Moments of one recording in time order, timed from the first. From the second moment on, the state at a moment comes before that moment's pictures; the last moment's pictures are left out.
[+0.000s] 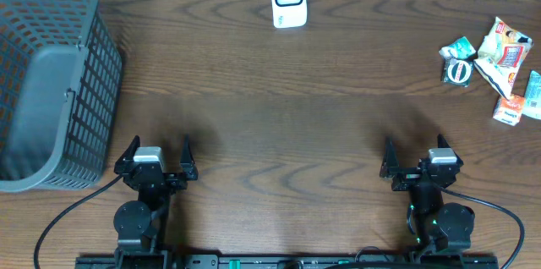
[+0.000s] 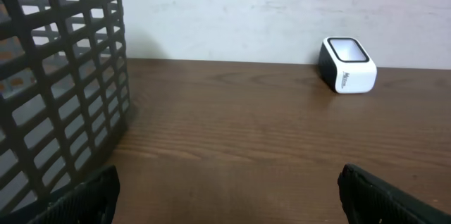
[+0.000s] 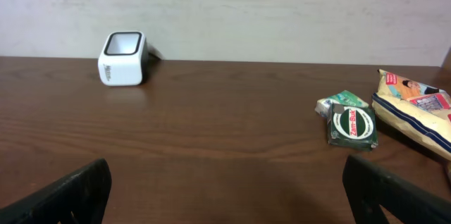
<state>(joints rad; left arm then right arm) -0.01 0.01 0.01 -0.11 0.00 -0.04 0.02 0.01 0.01 -0.07 -0.03 0.01</state>
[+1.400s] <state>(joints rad) -0.01 0.01 0.01 -0.11 0.00 -0.07 0.02 0.01 0.01 -0.07 -0.03 0.01</state>
